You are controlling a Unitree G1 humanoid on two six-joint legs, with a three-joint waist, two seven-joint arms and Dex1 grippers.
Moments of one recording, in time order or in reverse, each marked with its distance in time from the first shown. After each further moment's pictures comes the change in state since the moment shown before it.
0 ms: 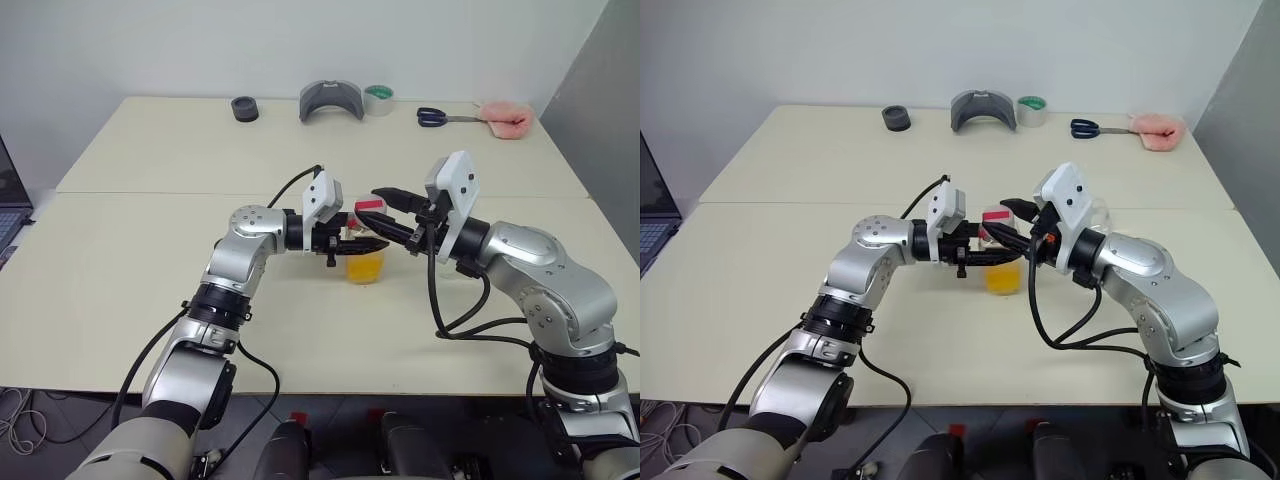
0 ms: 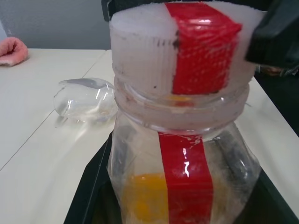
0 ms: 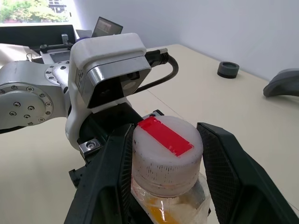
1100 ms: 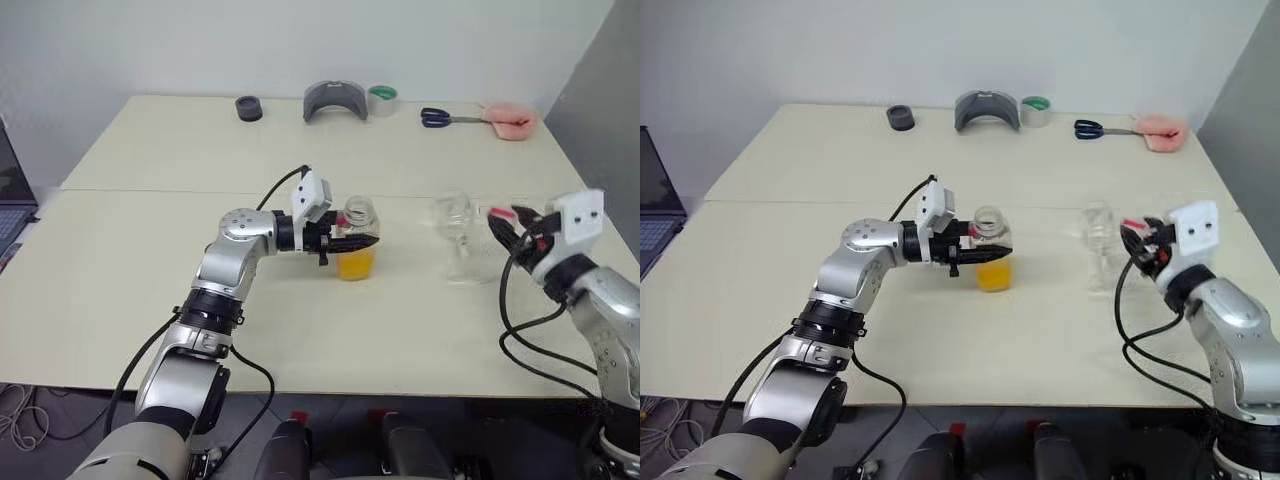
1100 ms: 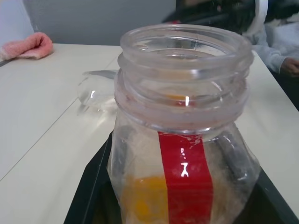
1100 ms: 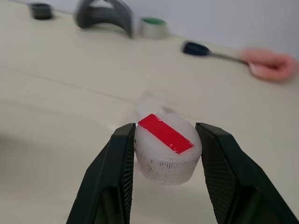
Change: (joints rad) left arm 0.034 0.031 0.042 -0.028 -0.001 0.010 0.054; right arm 0.427 -0.048 -0.391 0.069 -0.134 -0.134 -0.262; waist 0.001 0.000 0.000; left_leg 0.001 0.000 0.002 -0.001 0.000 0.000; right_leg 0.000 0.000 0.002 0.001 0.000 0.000
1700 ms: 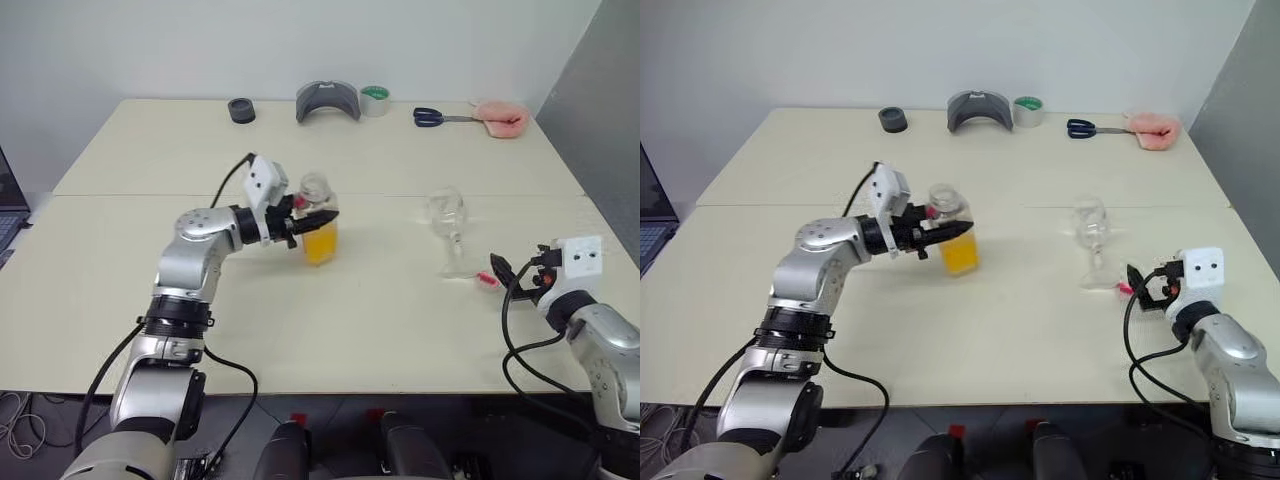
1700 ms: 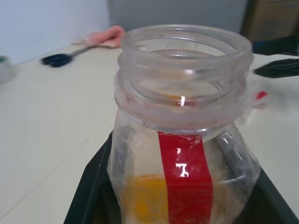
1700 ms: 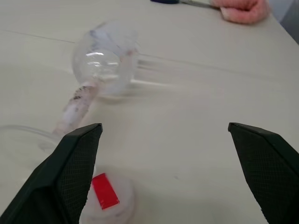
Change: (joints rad) left arm 0.064 0.110 0.155 -0.080 -0.018 0.086 0.220; right arm 0.085 -0.045 0.015 0.028 -0.050 -0.057 0.062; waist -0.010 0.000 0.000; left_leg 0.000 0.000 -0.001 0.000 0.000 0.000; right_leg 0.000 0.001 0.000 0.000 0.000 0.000
